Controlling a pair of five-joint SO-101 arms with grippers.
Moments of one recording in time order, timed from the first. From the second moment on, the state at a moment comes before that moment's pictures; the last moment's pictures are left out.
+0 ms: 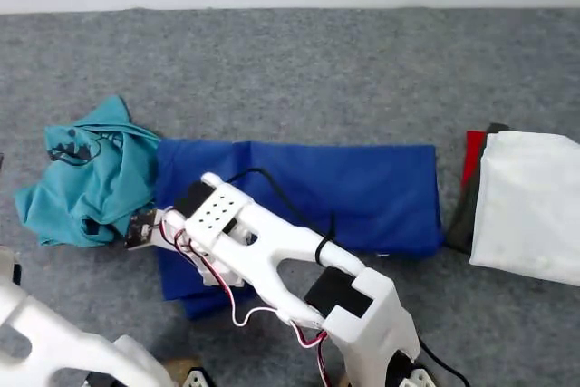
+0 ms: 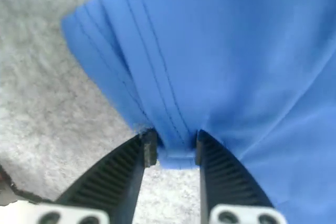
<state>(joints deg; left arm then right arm) -60.3 -39.9 22.4 99.4 -43.8 -56.4 24.4 -5.8 88.3 32.7</state>
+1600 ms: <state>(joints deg) -57.9 -39.9 25.1 99.3 -43.8 -53.1 31.0 -13.5 99.3 45.2</state>
